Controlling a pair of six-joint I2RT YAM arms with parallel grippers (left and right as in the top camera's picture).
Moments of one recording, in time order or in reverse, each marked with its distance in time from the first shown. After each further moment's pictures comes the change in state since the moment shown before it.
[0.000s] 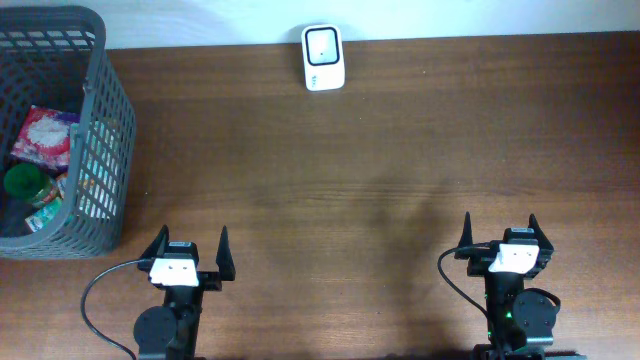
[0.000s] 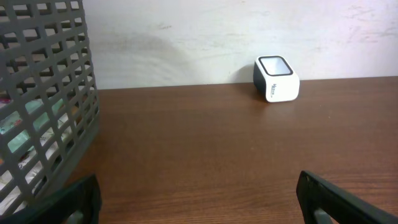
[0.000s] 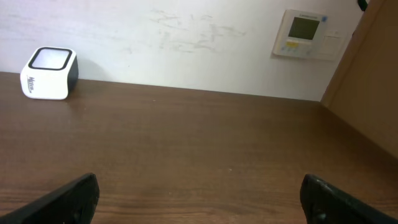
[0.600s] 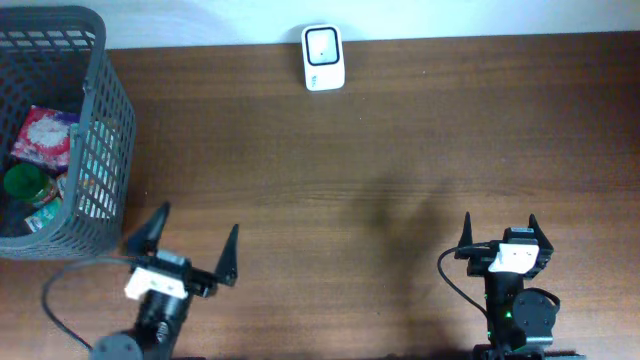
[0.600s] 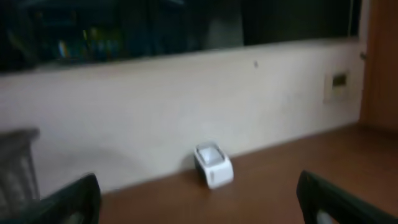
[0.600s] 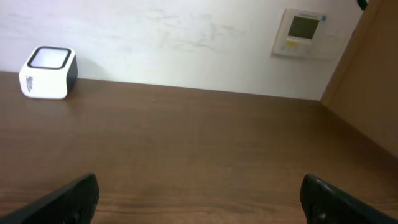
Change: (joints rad) left arm 0.001 0.134 0.338 0.068 0.289 0.020; right arm 0.000 0.005 0.000 0.000 0.003 0.000
